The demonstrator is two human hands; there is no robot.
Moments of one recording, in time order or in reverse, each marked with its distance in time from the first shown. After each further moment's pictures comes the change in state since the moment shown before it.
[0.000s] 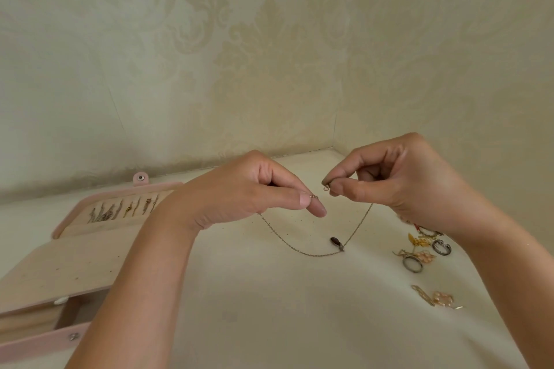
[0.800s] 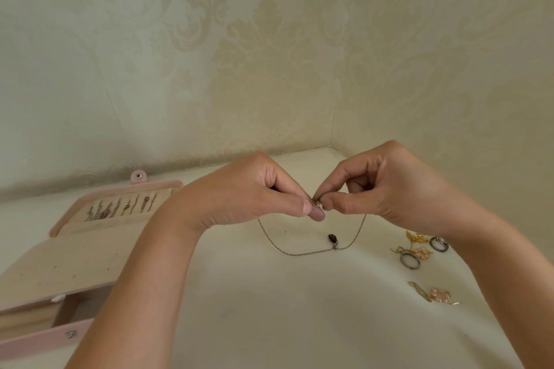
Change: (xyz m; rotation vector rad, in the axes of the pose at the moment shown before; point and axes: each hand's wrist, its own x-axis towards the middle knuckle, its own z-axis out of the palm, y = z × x) left_hand 0.002 0.004 0.004 0.041 -0.030 -0.099; right_hand 0.000 0.000 0.005 -0.107 -0.122 0.037
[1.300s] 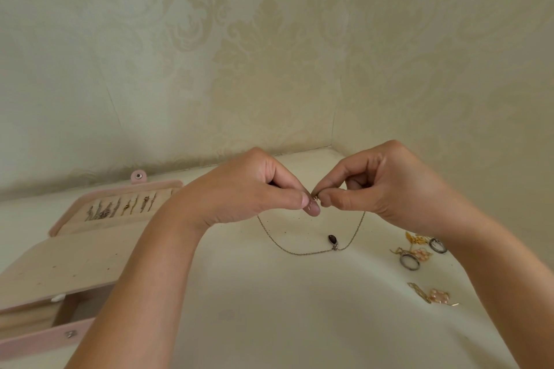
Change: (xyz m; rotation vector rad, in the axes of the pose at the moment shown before) left_hand 0.002 -0.002 0.000 0.034 0.111 -0.011; right_hand 0.001 0.000 0.002 0.014 0.050 -0.007
